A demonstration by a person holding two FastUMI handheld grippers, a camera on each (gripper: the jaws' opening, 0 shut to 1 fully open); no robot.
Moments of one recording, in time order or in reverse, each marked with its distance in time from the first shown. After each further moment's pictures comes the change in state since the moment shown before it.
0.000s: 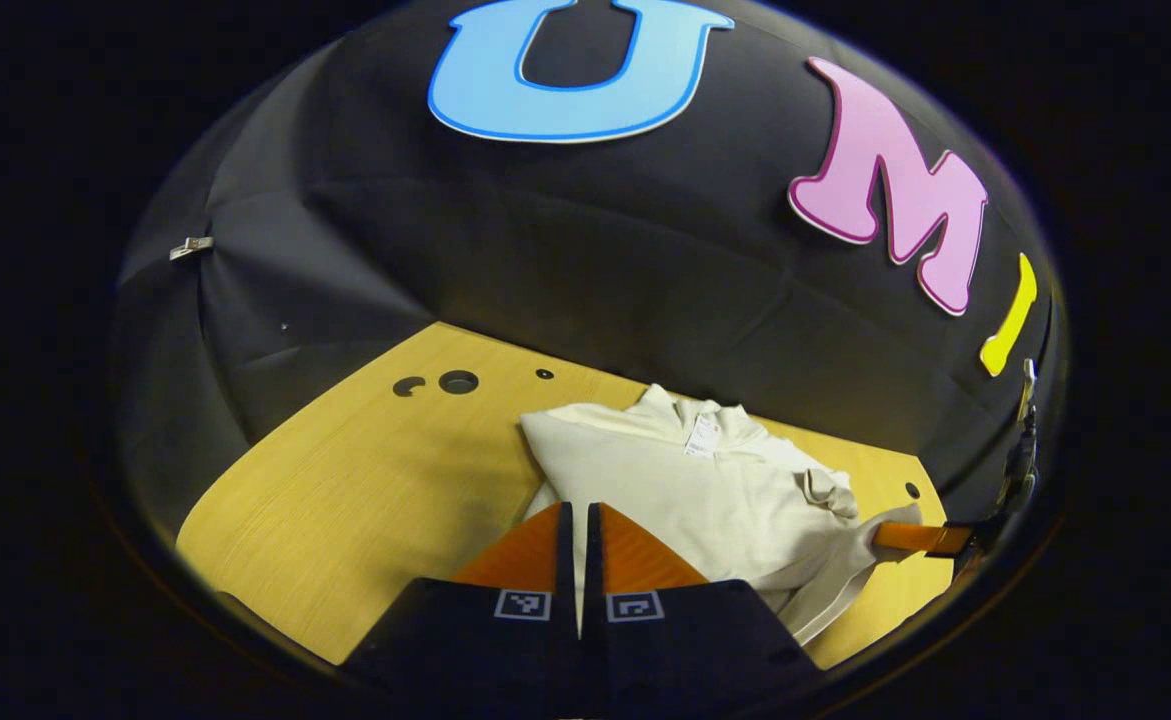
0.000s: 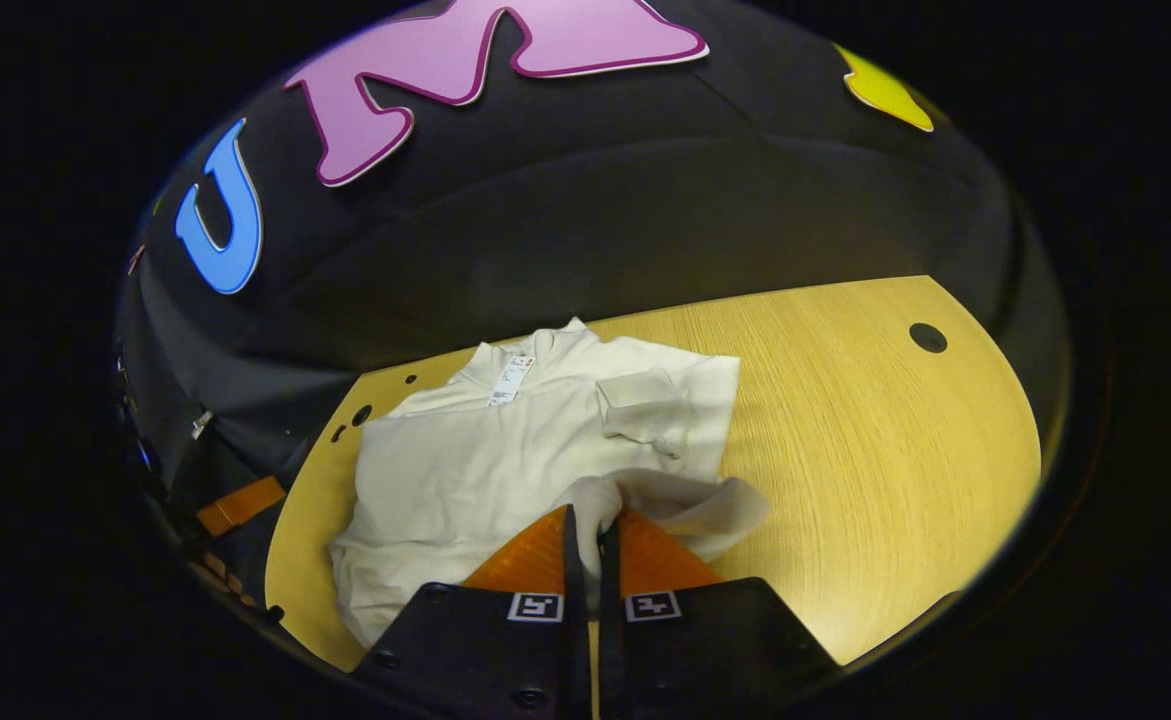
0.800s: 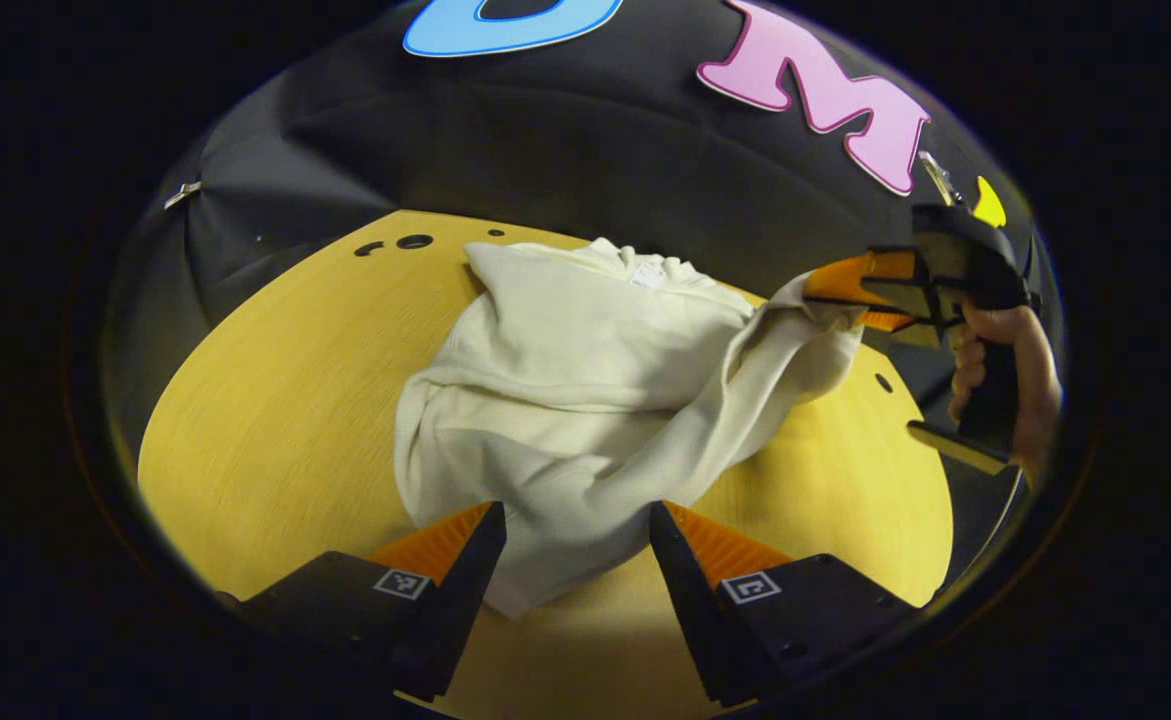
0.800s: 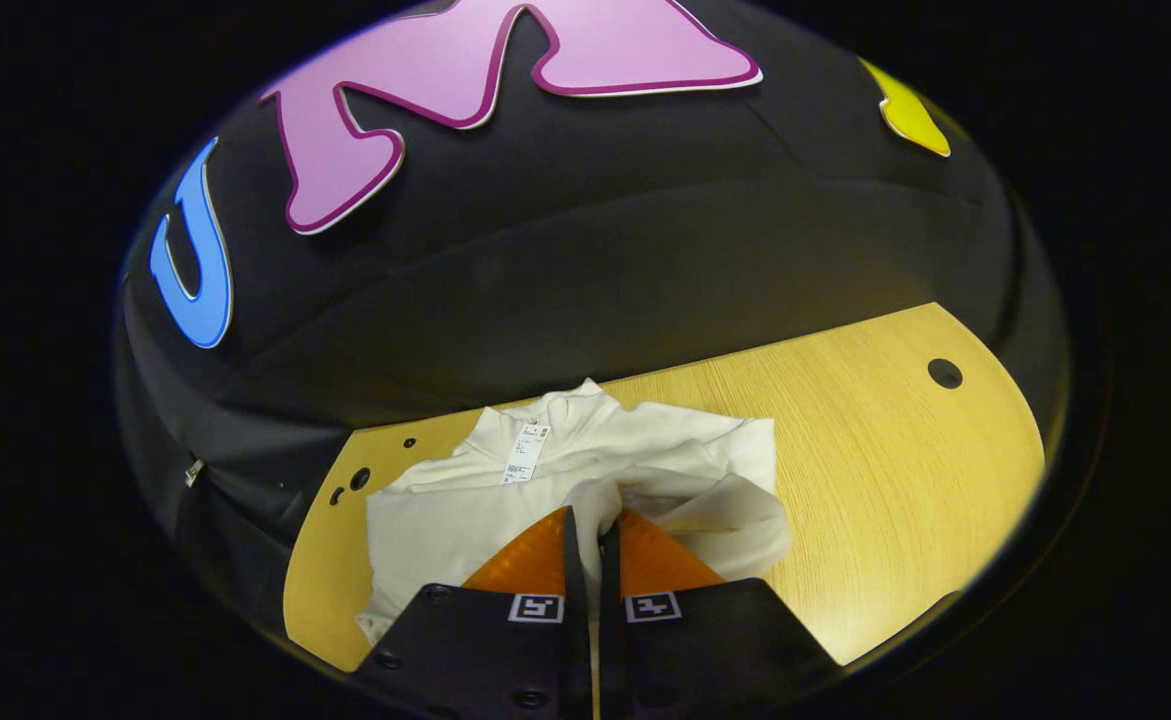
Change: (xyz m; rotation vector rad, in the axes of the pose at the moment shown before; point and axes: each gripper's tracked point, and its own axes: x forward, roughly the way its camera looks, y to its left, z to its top) left arm -0.040 -0.034 -0.158 0.015 0.258 -0.018; right arm 0.032 0.030 0.055 0.014 -0.106 -0.034
